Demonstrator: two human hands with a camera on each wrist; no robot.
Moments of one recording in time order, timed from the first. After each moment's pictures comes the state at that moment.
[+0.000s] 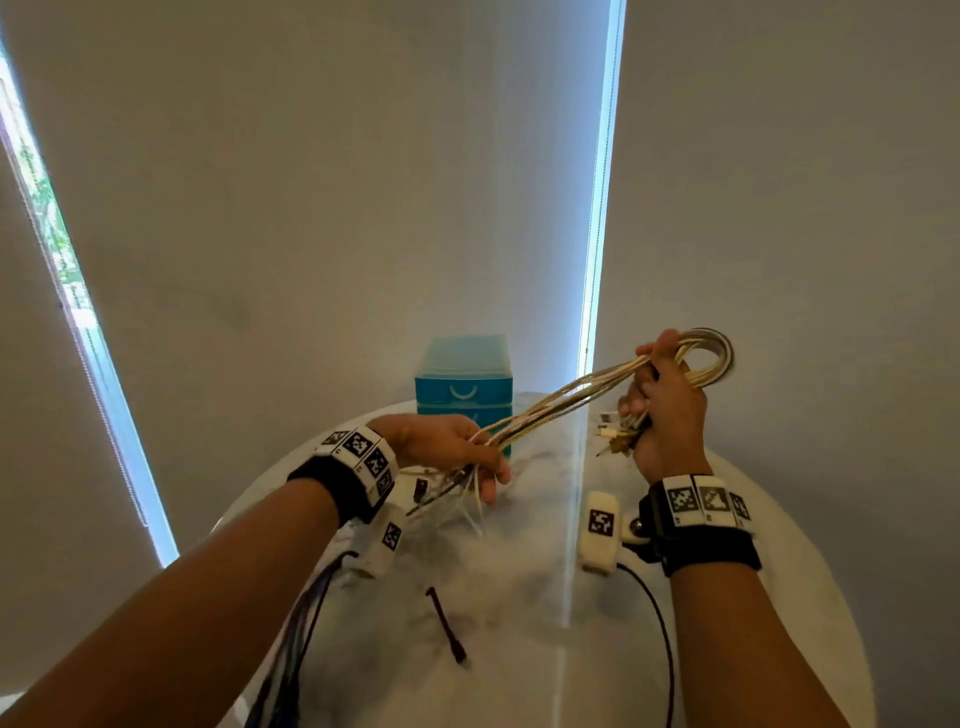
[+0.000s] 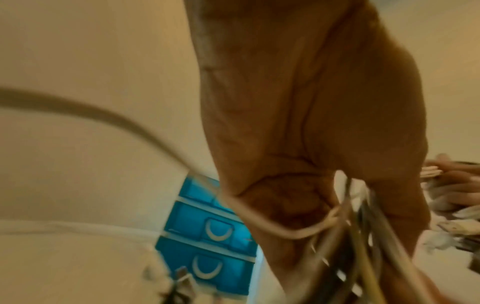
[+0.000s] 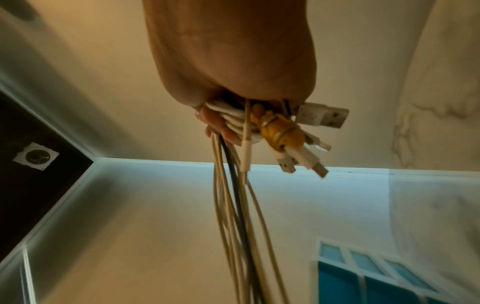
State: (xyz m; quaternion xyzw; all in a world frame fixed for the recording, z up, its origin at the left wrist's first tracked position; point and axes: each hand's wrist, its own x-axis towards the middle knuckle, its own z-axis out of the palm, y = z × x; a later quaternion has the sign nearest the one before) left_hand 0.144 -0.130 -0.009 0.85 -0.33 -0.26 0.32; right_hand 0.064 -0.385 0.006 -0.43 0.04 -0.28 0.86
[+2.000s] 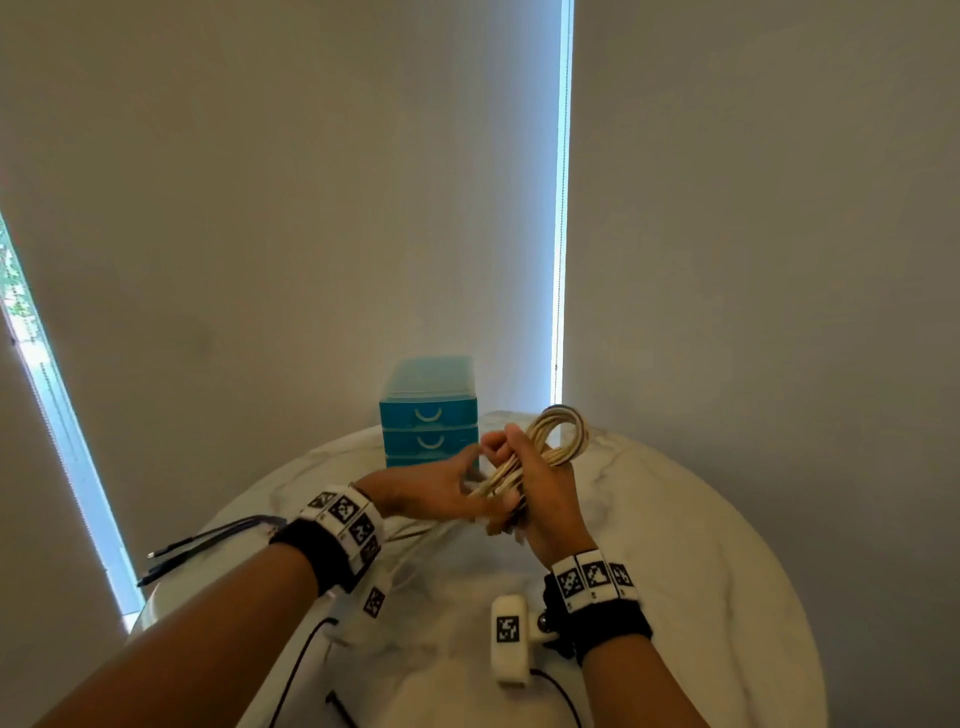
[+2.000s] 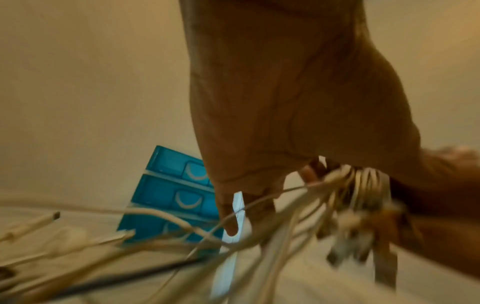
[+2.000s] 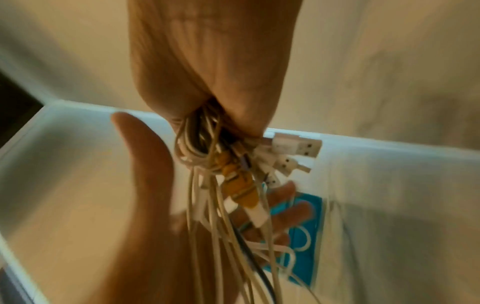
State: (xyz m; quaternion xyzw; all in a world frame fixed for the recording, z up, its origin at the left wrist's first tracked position) left_hand 0.127 -0.168 -0.032 0.88 -0.34 -0.17 0.28; right_hand 0.076 -0.325 -0.069 -0.55 0.01 -0.15 0.82
